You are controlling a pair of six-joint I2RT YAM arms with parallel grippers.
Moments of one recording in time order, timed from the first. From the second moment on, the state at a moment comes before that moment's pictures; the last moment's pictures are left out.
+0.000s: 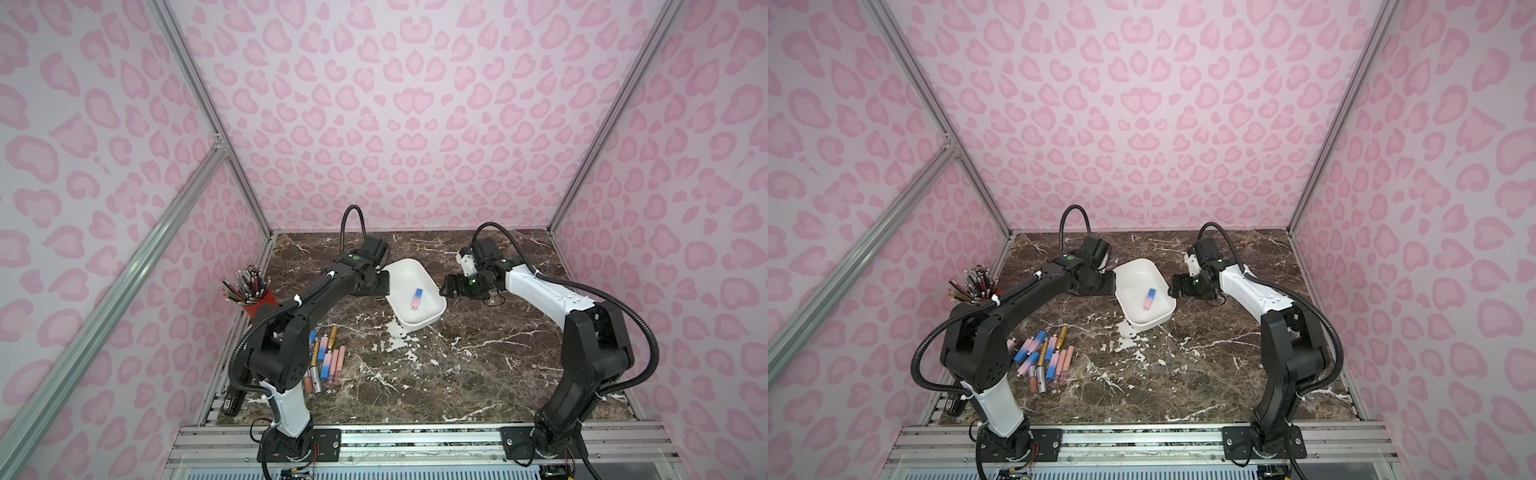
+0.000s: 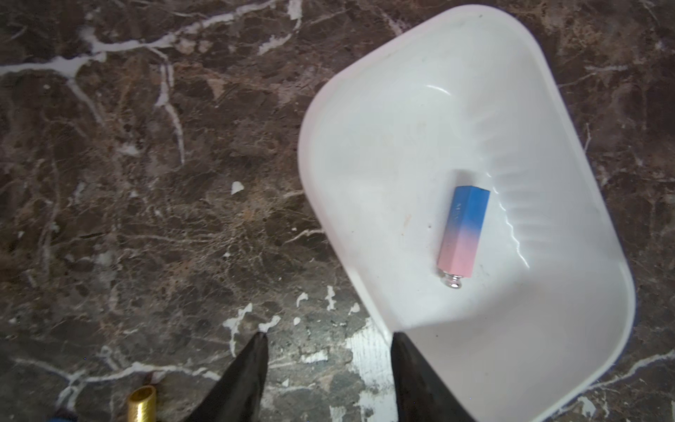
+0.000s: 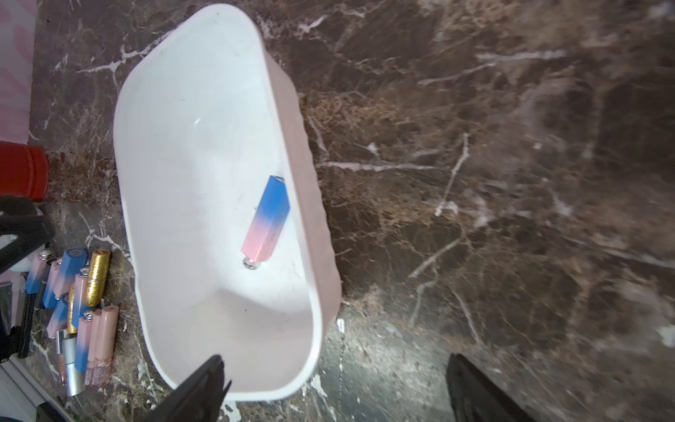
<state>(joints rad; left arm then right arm) -0.46 1.78 1.45 -0.80 -0.05 -0.43 0.36 1.79 1.35 -0.68 -0.32 0.29</state>
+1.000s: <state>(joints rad) -0.34 1.36 1.04 -0.85 -0.14 -0.46 0.58 1.91 1.47 -0.75 -0.41 0.28</state>
